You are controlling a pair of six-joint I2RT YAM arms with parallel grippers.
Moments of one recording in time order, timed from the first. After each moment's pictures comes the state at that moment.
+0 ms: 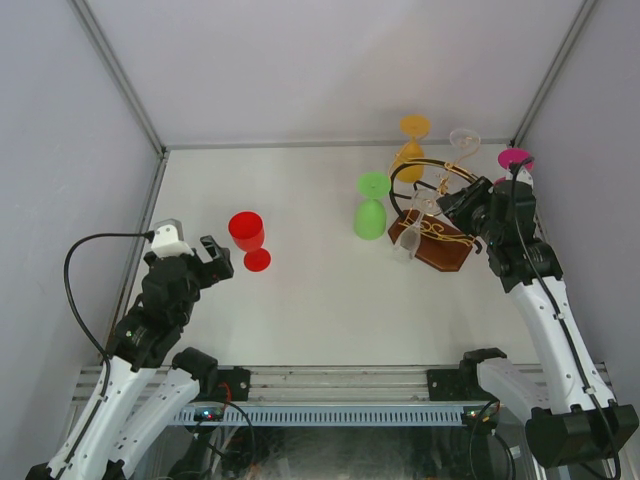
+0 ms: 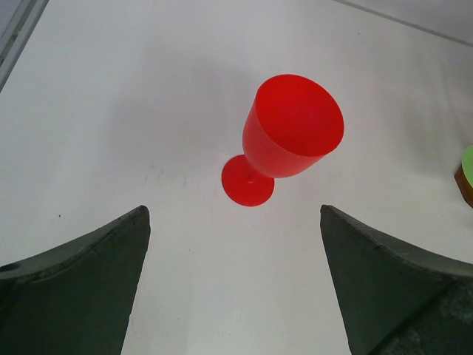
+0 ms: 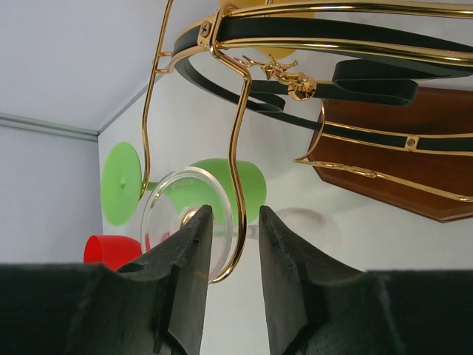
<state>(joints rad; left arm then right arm) -0.42 0.48 0.72 -0.62 -0.44 -0.43 0.12 0.94 1.02 -0.52 -0.04 0.79</state>
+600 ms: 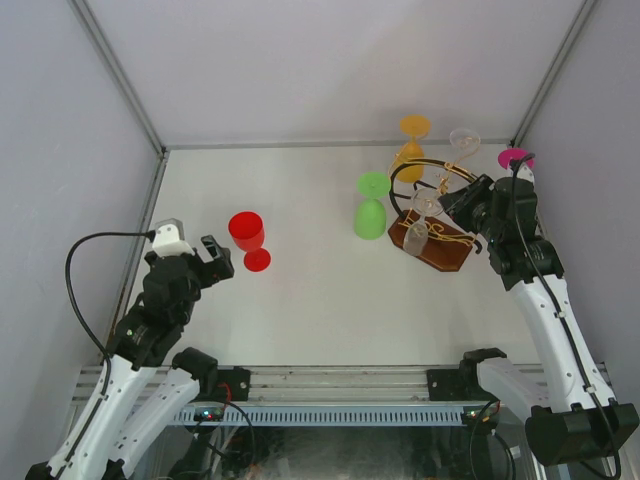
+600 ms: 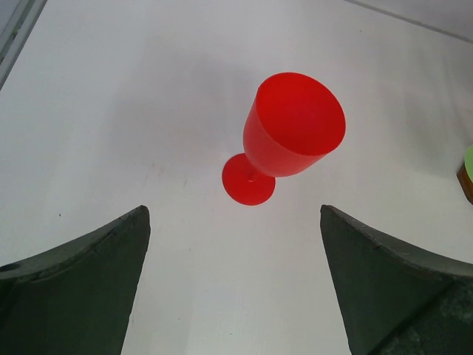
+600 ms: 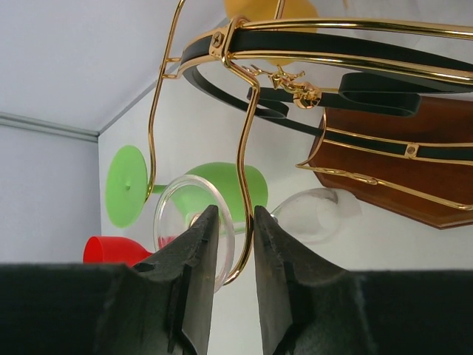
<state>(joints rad) -0.42 0.48 0.72 -0.62 -0.44 -0.43 0.12 0.96 1.04 -0.52 -0.04 0.78</state>
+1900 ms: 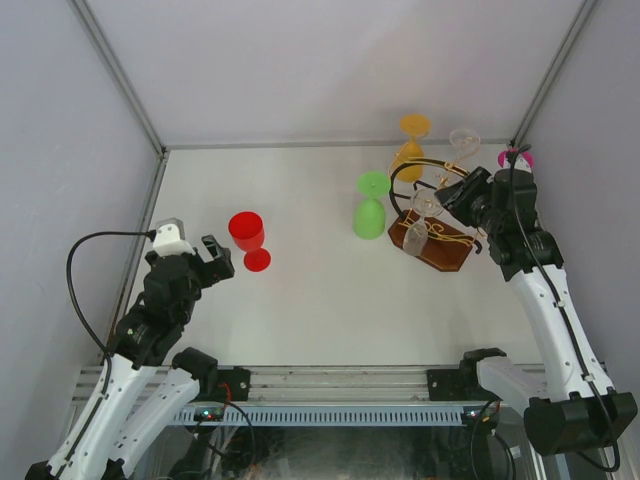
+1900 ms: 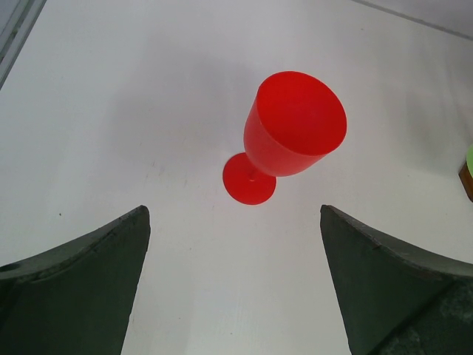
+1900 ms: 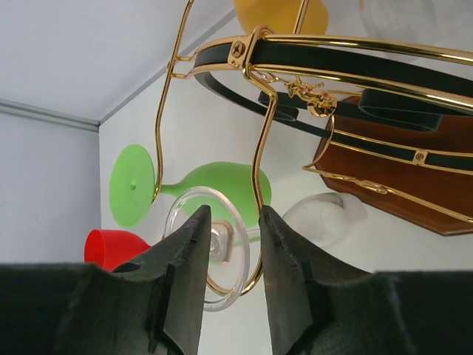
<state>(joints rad) -0.42 0.49 0.72 -0.62 -0.44 -0.43 0.12 1.01 1.09 -0.53 -0.08 0.75</state>
